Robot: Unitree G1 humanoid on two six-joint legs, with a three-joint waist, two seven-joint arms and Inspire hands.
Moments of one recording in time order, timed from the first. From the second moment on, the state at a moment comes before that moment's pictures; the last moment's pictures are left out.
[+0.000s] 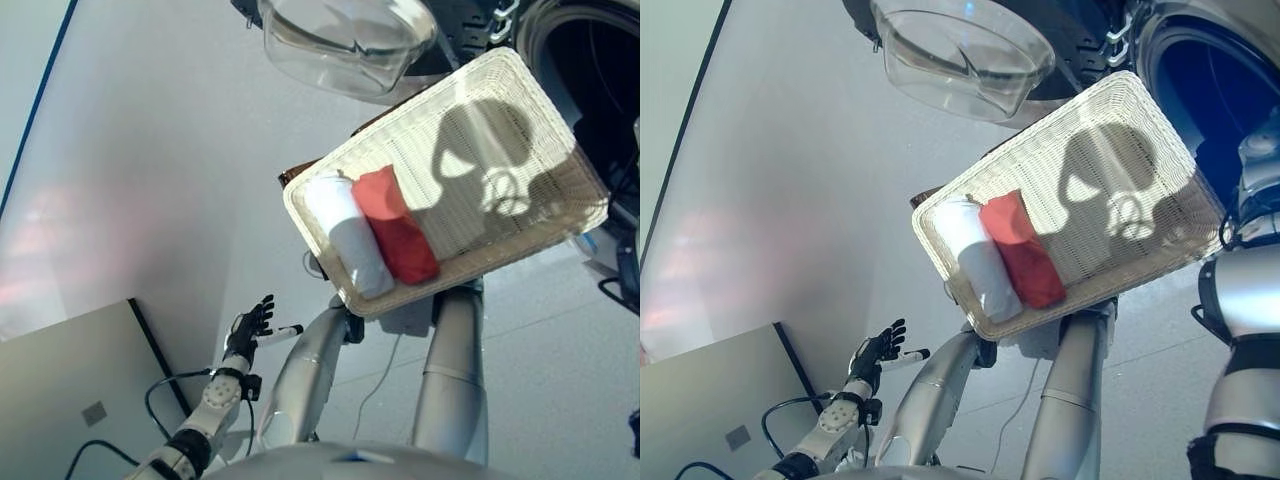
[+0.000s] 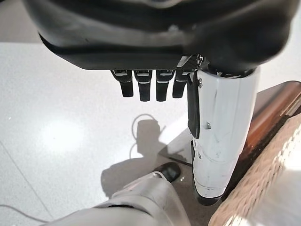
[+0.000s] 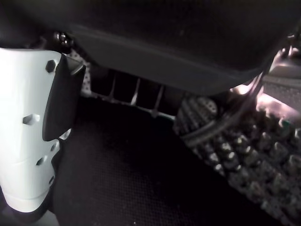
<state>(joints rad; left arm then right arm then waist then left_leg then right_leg) -0.06 0.23 -0.52 0.90 -0.38 -0.36 0.18 -1.40 -0.91 0.53 1.42 0.10 -0.06 -0.64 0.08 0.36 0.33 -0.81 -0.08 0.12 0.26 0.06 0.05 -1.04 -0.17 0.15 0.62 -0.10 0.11</state>
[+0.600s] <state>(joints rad) -0.06 0.23 -0.51 0.93 -0.41 -0.36 0.18 -1.32 -0.82 0.44 1.25 0.15 -0.06 -0.65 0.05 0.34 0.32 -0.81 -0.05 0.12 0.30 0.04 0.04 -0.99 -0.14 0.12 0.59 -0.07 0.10</state>
